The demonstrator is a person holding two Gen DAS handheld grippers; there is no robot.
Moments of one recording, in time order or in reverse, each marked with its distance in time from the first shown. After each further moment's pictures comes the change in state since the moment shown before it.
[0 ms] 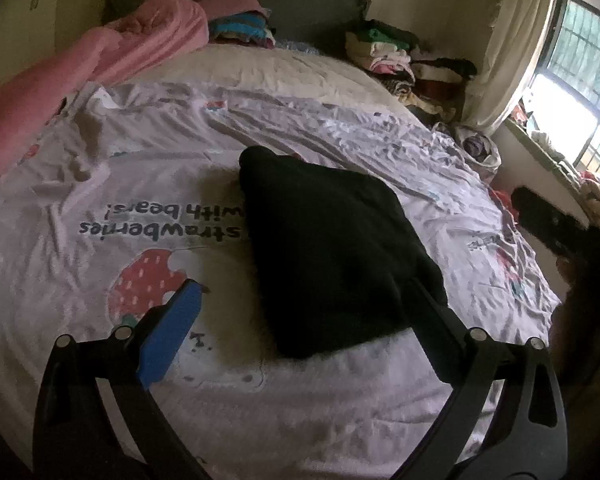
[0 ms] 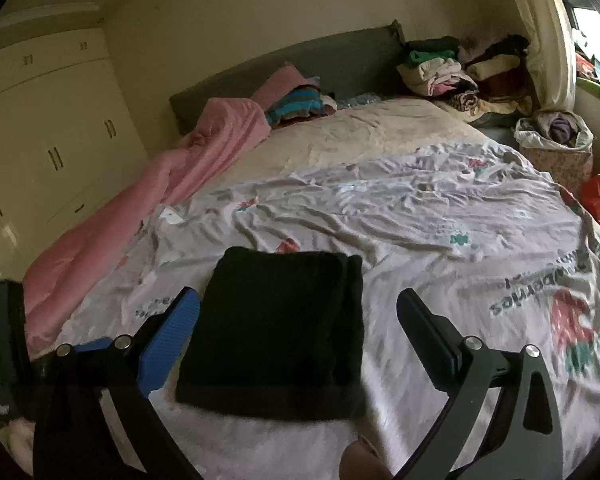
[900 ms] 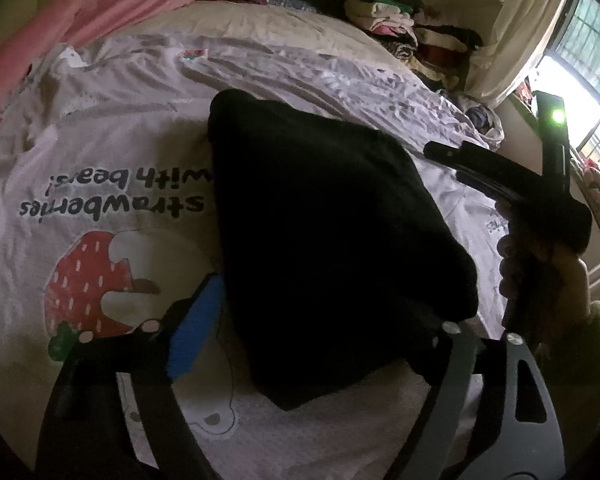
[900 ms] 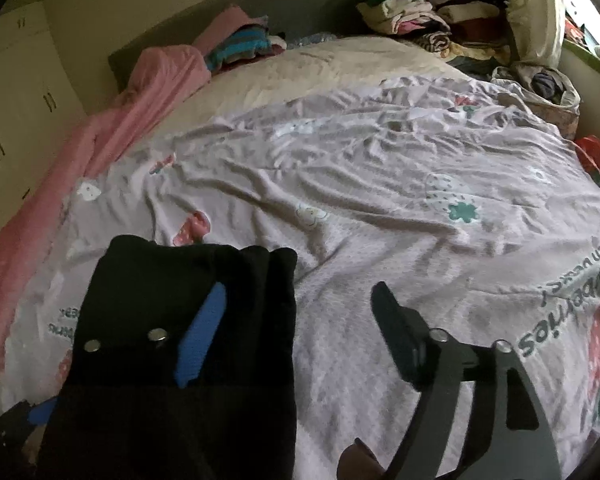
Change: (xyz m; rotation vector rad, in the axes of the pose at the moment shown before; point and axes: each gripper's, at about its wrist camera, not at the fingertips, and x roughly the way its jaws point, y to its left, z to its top) left arm 0.082 -0.001 0.000 -0.015 0.151 -0.038; right arm 0.157 -0.070 0.018 0.070 0.211 -0.161
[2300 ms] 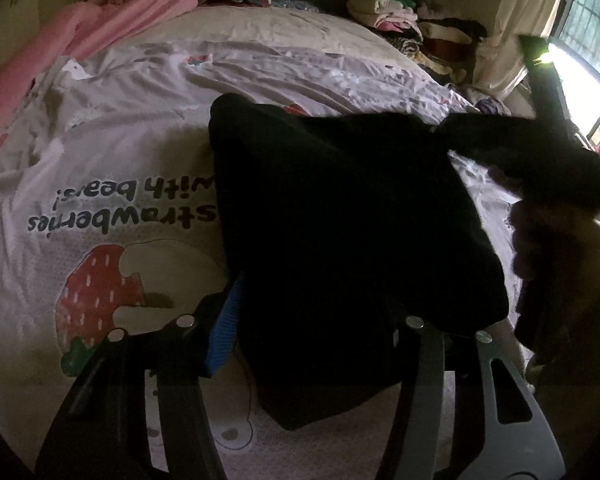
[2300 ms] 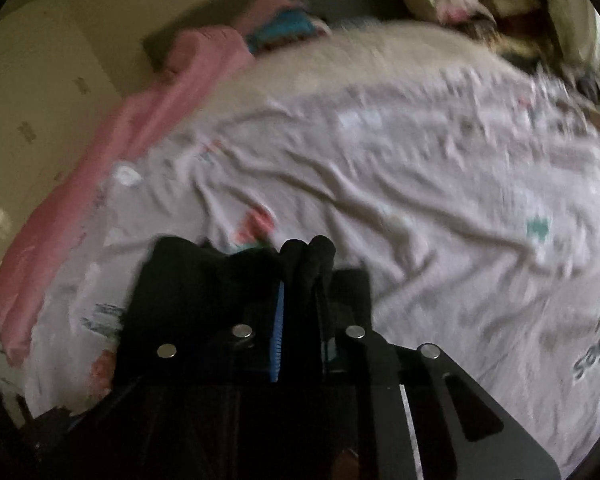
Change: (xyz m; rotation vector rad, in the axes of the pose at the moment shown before) left arm 0.008 0.000 0.003 0.032 -0.001 0.059; right arm 0.014 0.047 0.018 -0.063 0.037 0.158
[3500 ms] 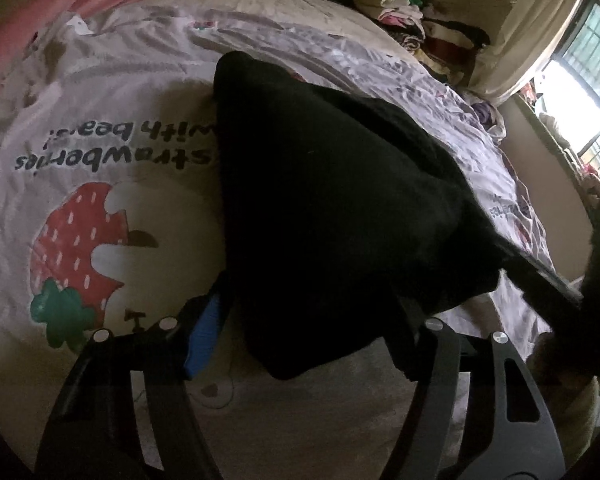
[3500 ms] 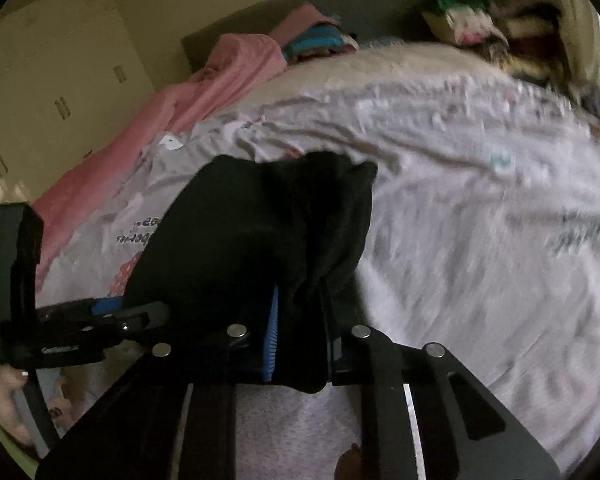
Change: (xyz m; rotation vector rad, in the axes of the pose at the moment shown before) left arm 0.003 0.005 -0.023 -0.085 0.057 -0.076; right arm -0.079 0.011 -0.112 -0.112 -0.037 0.038
